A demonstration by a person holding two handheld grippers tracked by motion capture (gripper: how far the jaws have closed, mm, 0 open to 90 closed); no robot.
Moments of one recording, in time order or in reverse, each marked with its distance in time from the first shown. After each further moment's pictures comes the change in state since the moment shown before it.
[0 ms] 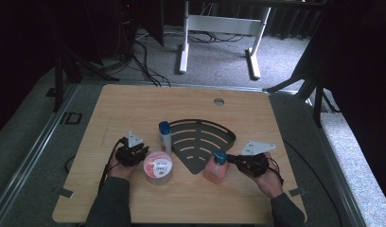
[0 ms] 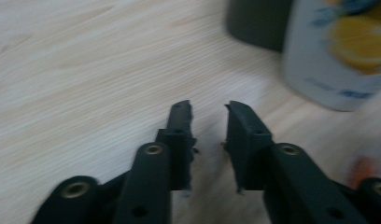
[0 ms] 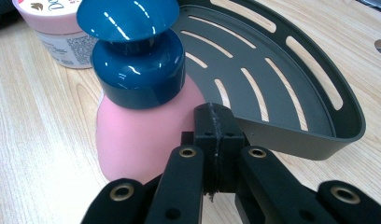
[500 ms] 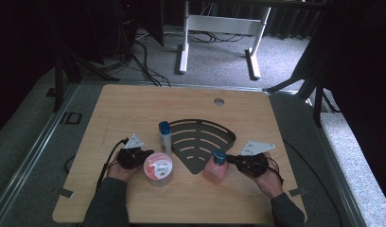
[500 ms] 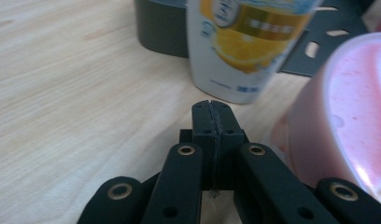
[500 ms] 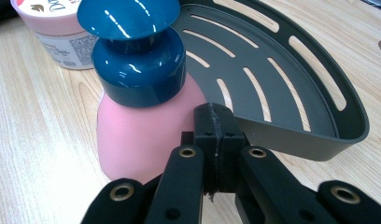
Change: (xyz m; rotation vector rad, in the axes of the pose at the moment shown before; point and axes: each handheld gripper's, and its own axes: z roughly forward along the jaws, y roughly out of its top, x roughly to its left) left arm -0.002 -0.001 -0.008 -0.014 -0.275 0.042; right arm 0.000 0.001 0.001 0.003 0.008 -0.006
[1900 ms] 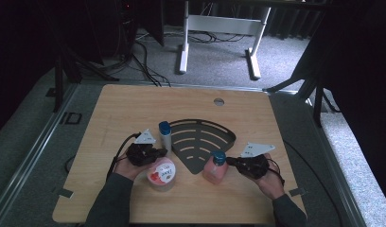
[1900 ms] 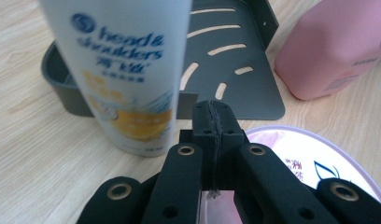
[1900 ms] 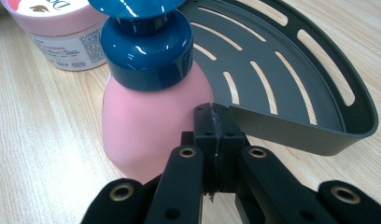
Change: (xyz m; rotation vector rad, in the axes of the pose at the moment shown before) left arm -0.038 0.052 -0.014 0.009 -0.143 0.099; right arm 0.003 -0.002 -0.002 0.024 0.017 -0.015
